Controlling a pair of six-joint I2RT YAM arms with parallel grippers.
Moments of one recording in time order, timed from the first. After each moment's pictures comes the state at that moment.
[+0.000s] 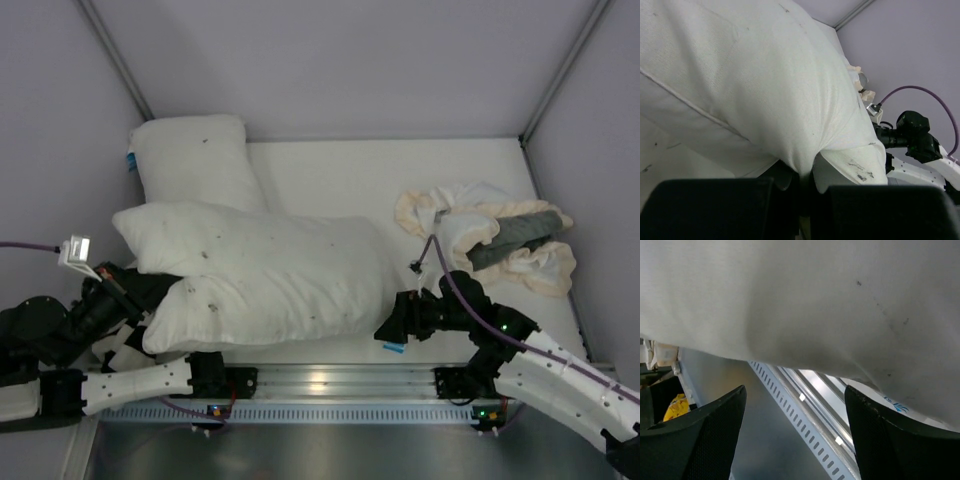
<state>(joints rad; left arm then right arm) -1.29 0.34 1.40 -1.28 -0.73 -0.90 0.73 0.53 0.44 -0.49 -0.45 0.70</state>
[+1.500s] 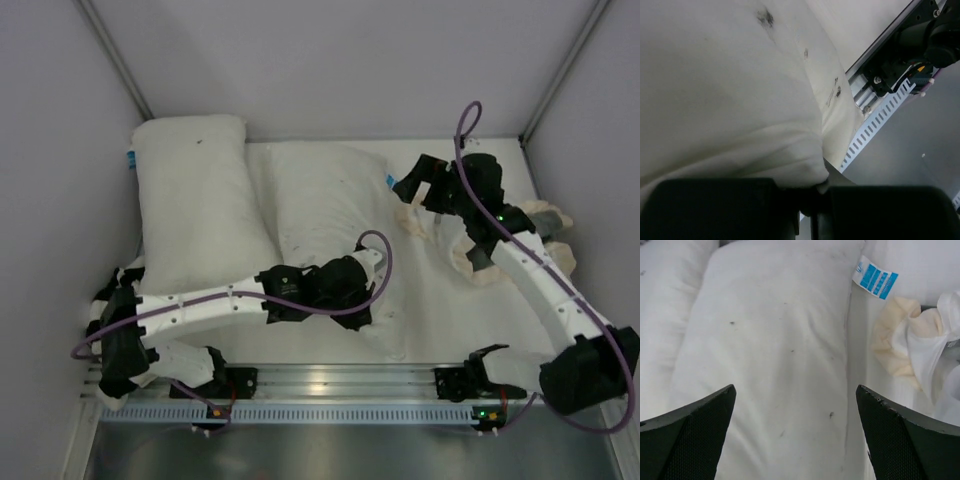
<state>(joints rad) -1.26 1.32 1.12 -0.58 -0.05 -0.62 0.31 1.29 1.12 -0.32 -0.12 0.54</state>
